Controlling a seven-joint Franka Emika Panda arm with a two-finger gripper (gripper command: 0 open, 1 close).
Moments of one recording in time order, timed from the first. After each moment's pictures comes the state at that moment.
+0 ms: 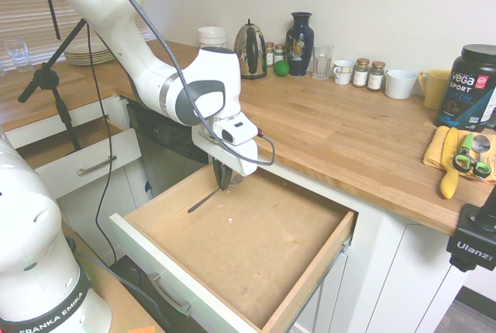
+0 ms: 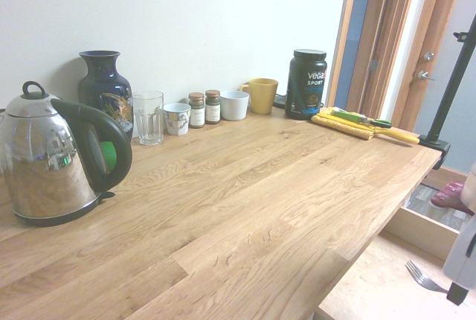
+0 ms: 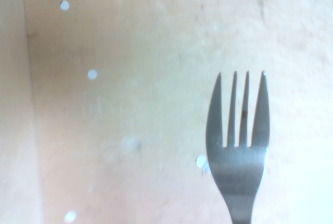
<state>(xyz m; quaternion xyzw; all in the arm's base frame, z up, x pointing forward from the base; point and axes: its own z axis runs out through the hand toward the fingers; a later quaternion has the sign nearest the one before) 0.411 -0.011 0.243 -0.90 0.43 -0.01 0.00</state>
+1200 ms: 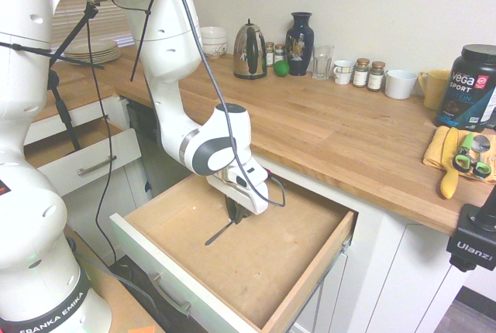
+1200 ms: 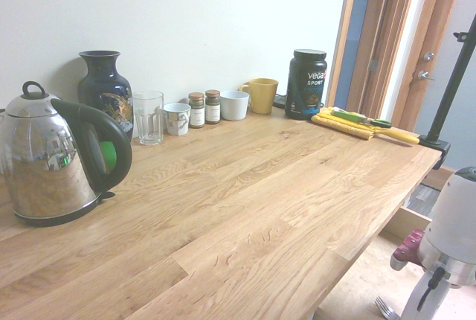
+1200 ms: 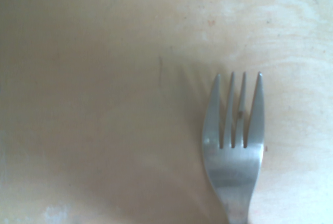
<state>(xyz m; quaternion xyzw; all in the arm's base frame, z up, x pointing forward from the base) 0.434 -0.023 0.124 -0.91 0.42 -0.01 -0.01</state>
